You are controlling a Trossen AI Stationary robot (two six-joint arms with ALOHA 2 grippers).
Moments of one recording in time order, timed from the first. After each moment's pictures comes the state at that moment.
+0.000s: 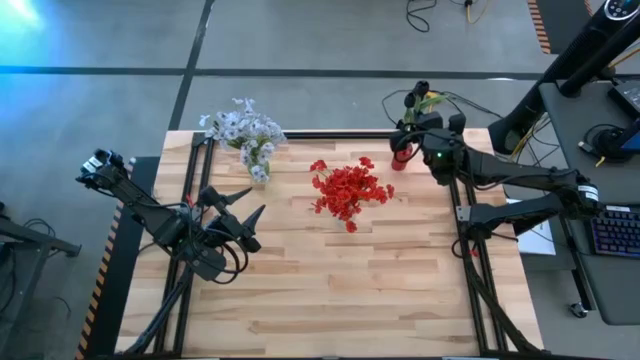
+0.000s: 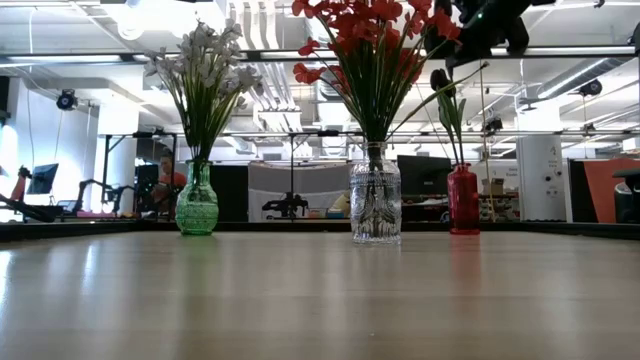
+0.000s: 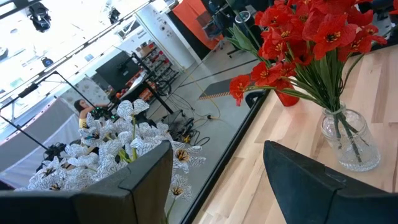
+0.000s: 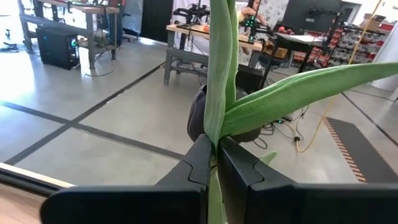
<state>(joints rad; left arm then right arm) -0.66 1.11 0.91 -0.55 -1.43 -0.14 -0.31 1.05 0.90 -0.12 1.05 0.07</state>
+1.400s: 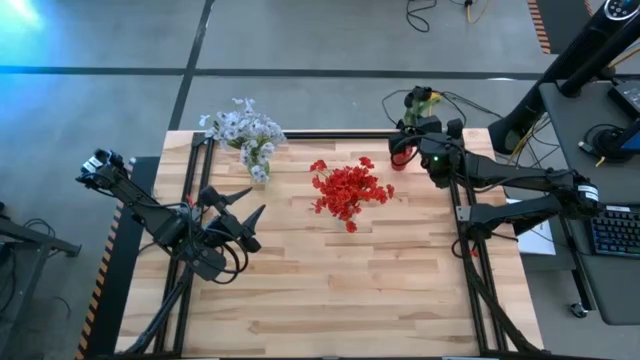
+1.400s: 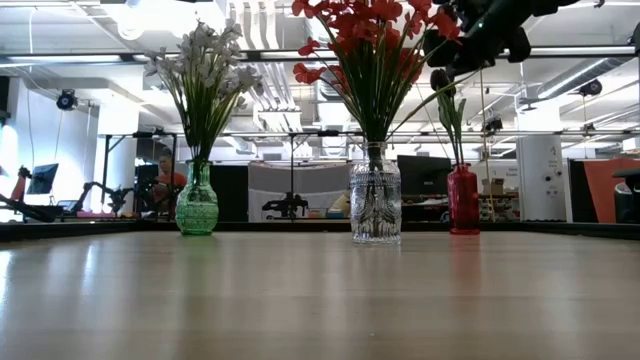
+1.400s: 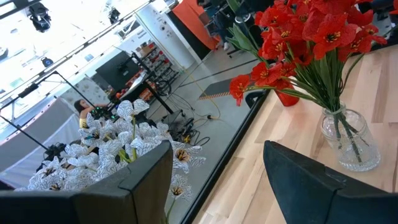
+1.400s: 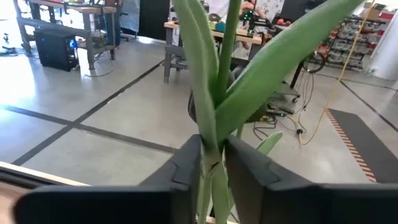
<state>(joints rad) -0.66 1.11 0.91 -0.55 -1.43 -0.14 -0.31 1.05 0.84 -0.08 1.05 0.14</state>
